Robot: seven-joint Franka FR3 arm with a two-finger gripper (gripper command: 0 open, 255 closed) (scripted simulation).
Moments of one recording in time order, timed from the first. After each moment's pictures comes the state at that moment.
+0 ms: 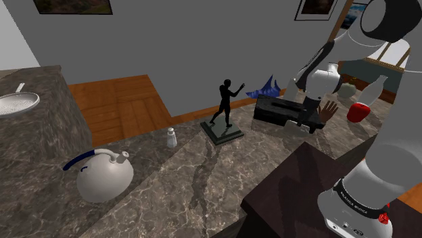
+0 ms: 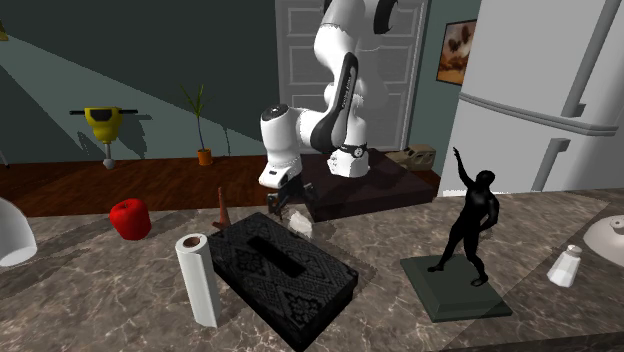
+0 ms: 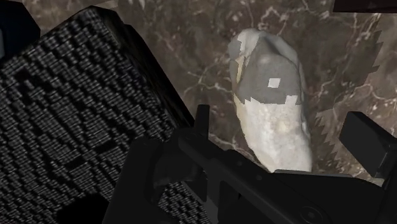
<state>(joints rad) -0.26 0.36 -0.53 -2.34 0.35 2.45 -1.07</state>
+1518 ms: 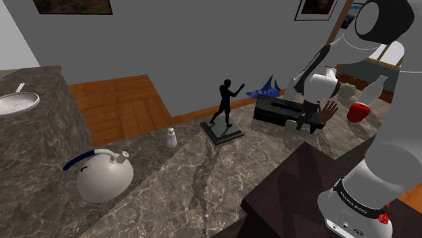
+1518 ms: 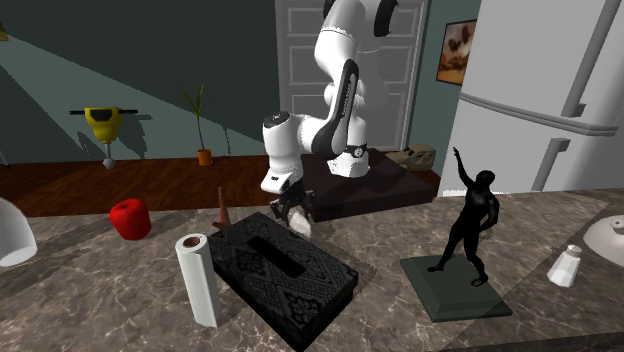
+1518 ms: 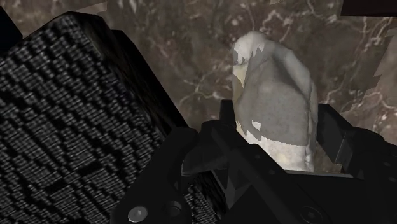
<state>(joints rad) -0.27 0.40 -0.51 -2.35 0.40 2.49 -1.10</state>
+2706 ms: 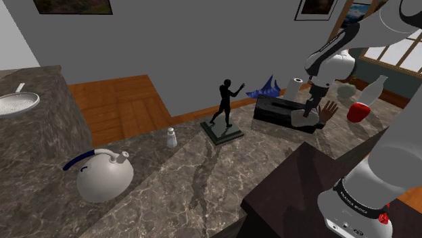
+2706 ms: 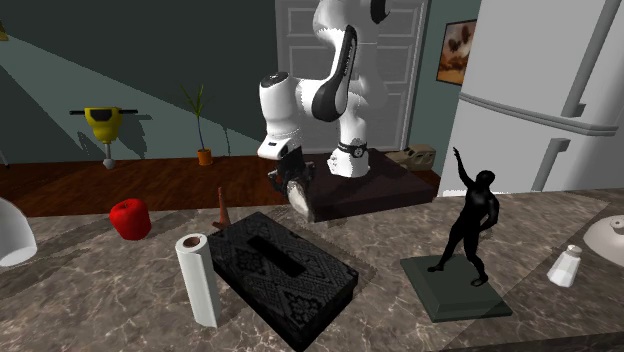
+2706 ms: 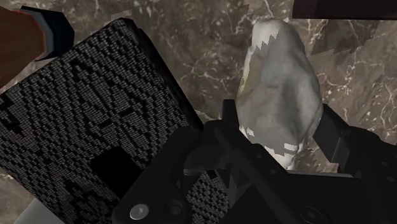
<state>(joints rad) -0.19 0.15 -0.63 -2.36 0.17 2.30 -0.94</state>
